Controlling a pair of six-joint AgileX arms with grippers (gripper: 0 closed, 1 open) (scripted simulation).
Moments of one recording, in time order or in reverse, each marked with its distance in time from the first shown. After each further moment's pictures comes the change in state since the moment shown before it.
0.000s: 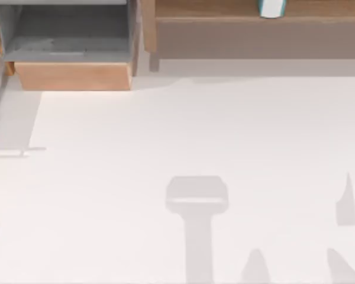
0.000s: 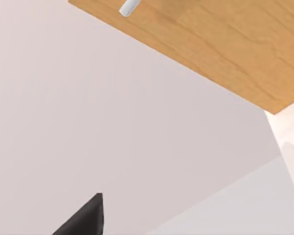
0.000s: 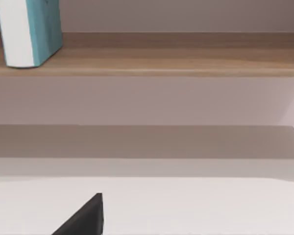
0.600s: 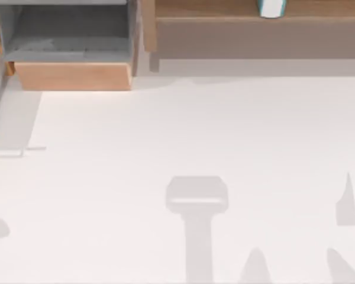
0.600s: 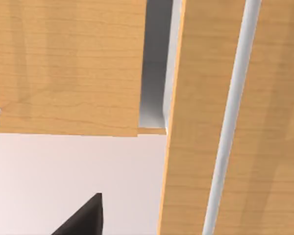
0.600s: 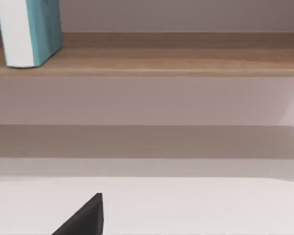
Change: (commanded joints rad) left arm -0.175 0.226 -0.049 0.626 0.166 0.324; right arm 0.000 0.000 0.000 0.000 0.000 0.000
